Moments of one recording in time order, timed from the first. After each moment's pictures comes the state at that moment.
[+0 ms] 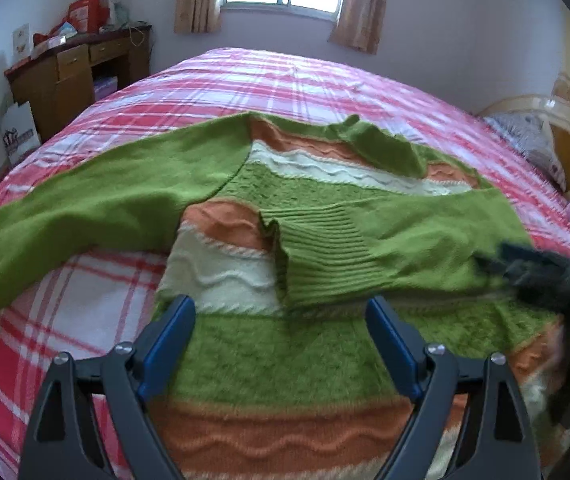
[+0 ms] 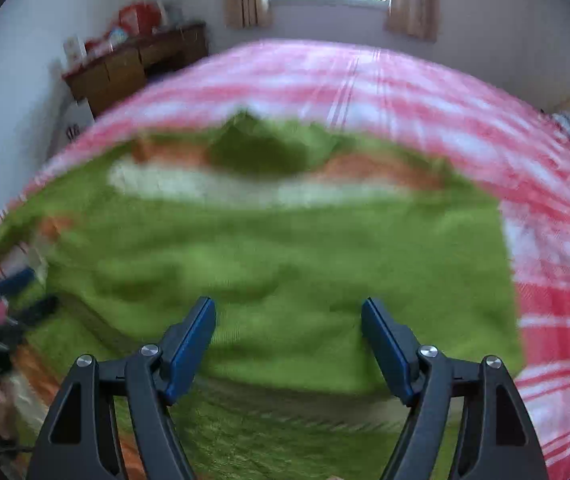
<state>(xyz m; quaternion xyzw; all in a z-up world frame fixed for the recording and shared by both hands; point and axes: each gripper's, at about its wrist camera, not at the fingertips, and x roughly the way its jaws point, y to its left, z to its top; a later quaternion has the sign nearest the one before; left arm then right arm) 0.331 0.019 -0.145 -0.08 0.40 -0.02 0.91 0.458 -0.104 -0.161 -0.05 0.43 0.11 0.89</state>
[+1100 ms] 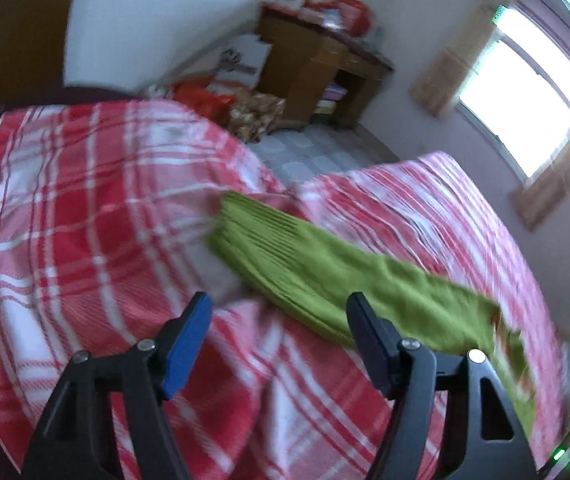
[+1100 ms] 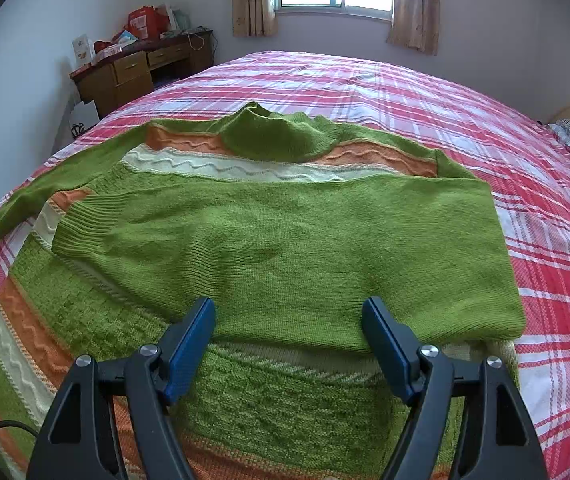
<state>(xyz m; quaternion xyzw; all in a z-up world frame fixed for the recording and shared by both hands) 0.196 0.313 -0.124 -0.36 0.32 0.27 0.83 0.424 -0.108 -0.160 -0.05 0.40 0.12 0.91</state>
